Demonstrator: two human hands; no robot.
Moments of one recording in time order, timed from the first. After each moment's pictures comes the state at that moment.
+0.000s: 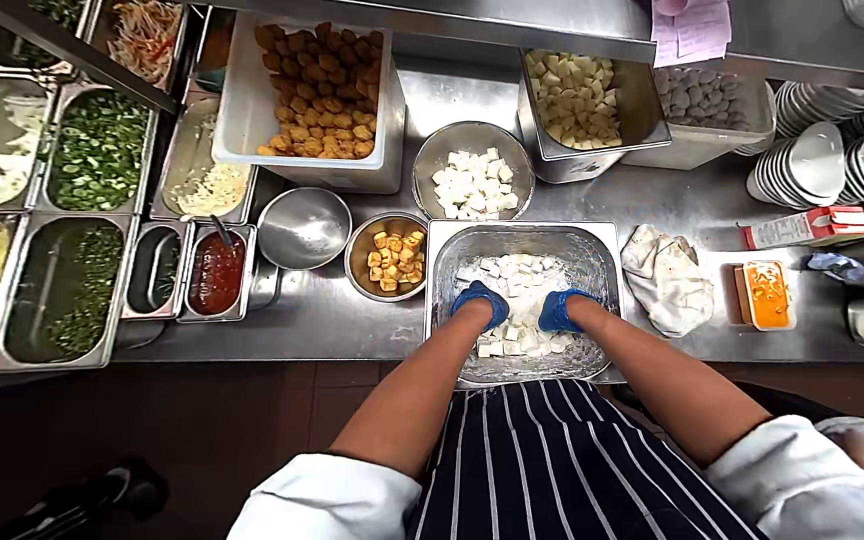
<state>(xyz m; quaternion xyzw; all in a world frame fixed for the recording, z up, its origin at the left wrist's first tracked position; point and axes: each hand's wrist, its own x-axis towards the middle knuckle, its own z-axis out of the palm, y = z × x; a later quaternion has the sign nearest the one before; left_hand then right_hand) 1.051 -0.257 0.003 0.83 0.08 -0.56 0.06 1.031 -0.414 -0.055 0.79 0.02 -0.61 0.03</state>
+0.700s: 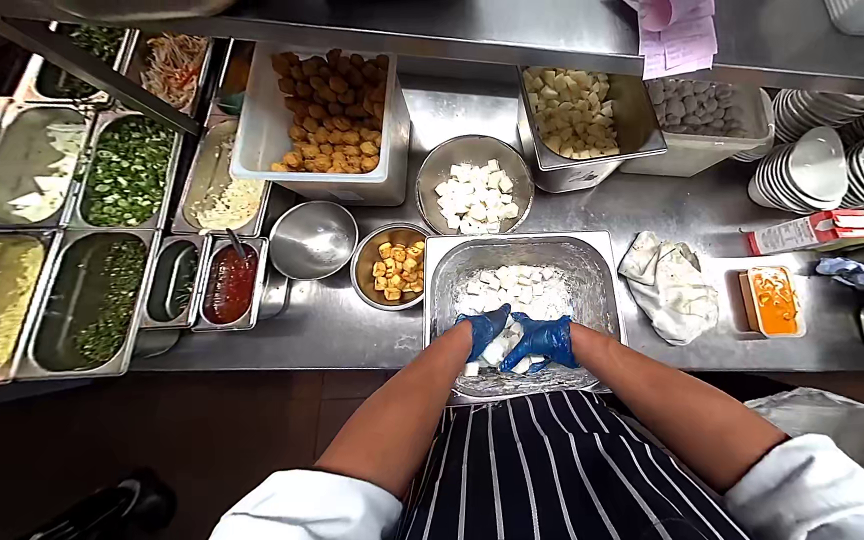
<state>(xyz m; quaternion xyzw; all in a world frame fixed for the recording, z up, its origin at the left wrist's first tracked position) 1.015 -0.236 -0.054 0.73 0.12 -0.60 0.32 0.986 -0.390 -0.048 0.64 -0.15 -0.59 -0.47</state>
